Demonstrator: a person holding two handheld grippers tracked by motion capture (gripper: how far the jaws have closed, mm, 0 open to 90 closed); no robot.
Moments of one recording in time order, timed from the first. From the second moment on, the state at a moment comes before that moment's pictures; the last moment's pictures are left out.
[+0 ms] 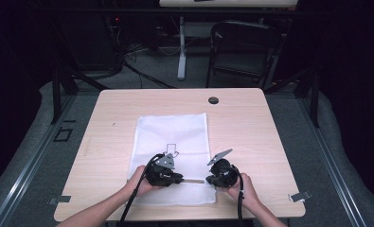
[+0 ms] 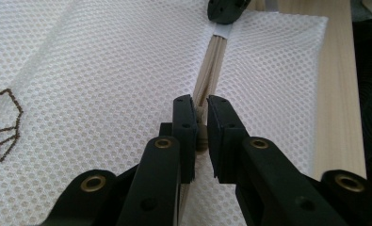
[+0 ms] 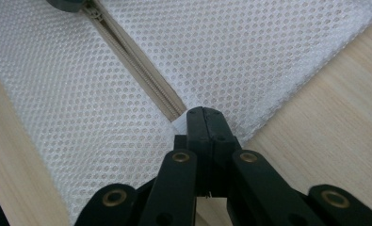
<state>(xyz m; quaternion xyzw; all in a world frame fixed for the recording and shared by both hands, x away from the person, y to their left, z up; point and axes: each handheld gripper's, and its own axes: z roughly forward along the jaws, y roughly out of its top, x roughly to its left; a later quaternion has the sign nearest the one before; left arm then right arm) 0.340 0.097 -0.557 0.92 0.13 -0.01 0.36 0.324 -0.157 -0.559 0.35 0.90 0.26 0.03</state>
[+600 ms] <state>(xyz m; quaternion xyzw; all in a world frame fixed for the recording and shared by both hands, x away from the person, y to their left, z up) 0.338 0.109 -0.557 0.92 0.14 -0.01 0.36 0.324 -0.157 -0.559 0.35 0.90 0.26 0.03</state>
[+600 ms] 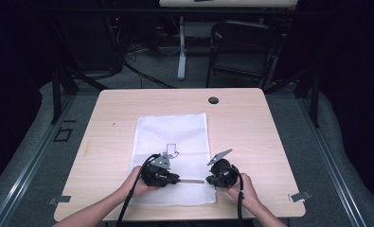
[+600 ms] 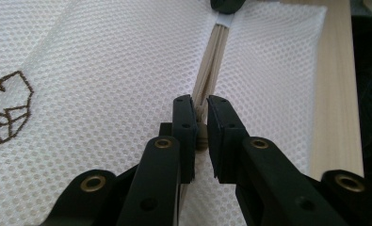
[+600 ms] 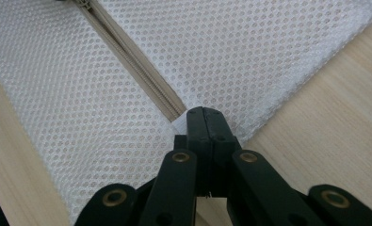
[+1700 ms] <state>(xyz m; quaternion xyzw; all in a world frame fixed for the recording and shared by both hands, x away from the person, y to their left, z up) 0.338 0.133 -0.559 0.92 0.15 -0.02 0.35 0.324 -0.157 -0.559 0.35 0.90 0.26 0.03</state>
